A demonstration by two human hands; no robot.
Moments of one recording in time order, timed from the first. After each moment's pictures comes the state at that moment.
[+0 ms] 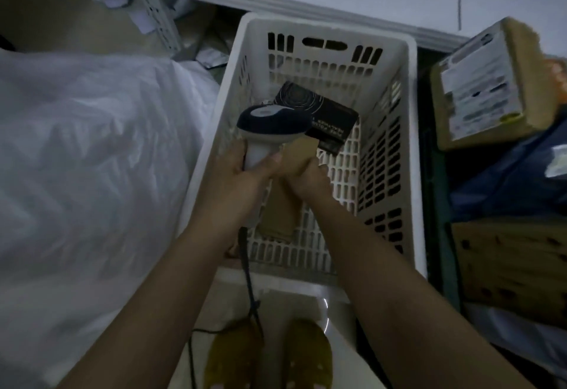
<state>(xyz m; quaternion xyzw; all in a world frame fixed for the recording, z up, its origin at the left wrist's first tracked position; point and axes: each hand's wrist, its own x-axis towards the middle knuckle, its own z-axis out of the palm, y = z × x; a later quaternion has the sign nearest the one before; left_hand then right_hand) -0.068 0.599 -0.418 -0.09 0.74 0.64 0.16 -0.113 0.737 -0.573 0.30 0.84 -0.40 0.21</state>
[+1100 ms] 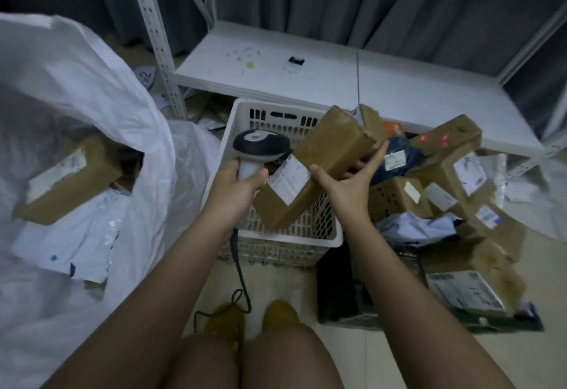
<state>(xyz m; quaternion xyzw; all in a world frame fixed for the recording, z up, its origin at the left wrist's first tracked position) 0.060 0.575 -0.288 -0.03 0.74 0.66 0.13 0.068 0.767 -0.343 0.24 0.74 -0.59 -0.22</state>
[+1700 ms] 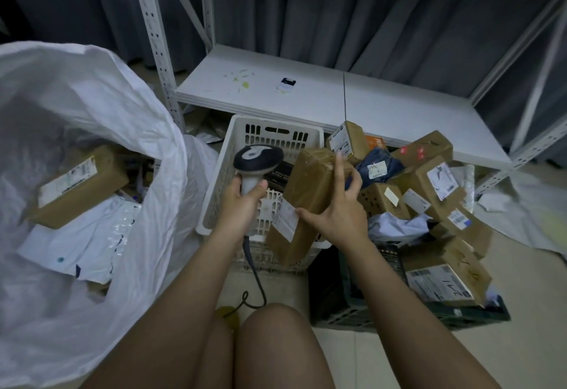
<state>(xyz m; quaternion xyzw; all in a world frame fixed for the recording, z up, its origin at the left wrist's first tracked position) 0.085 0.576 -0.288 -0.06 0.70 0.70 0.12 0.131 0.759 -0.308 0.13 0.96 -0.23 -0.11</state>
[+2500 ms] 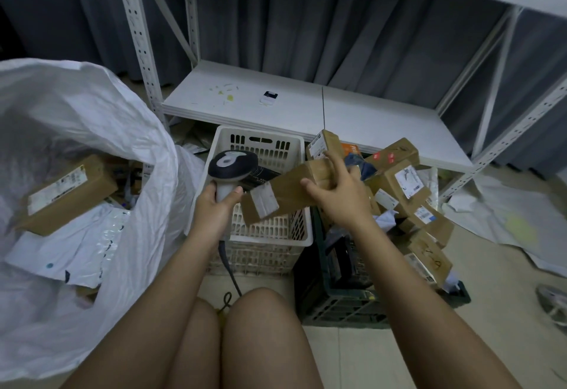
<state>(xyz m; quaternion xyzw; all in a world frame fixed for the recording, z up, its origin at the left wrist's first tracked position) 0.106 0.557 -0.285 -0.03 0.69 0.72 0.09 0.156 0.776 -0.239 0.18 0.93 -0.29 -0.11</state>
